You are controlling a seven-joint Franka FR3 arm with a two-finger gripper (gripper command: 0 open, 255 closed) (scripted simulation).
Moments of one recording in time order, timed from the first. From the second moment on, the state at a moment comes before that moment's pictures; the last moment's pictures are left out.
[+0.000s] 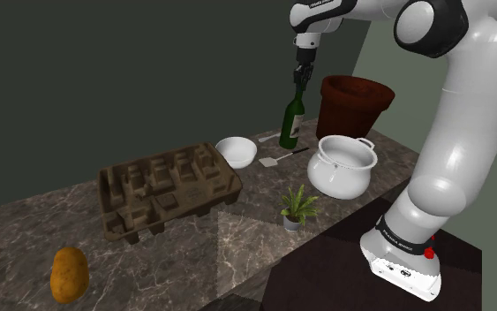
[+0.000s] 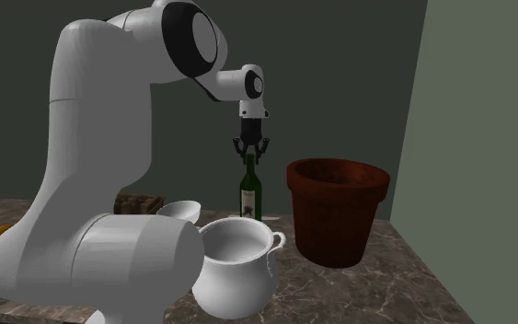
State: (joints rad) arm -0.16 0.27 -0.33 -1.62 0.07 1.76 -0.58
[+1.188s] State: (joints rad) arm -0.17 0.27 -0.33 -1.50 0.07 1.64 -0.58
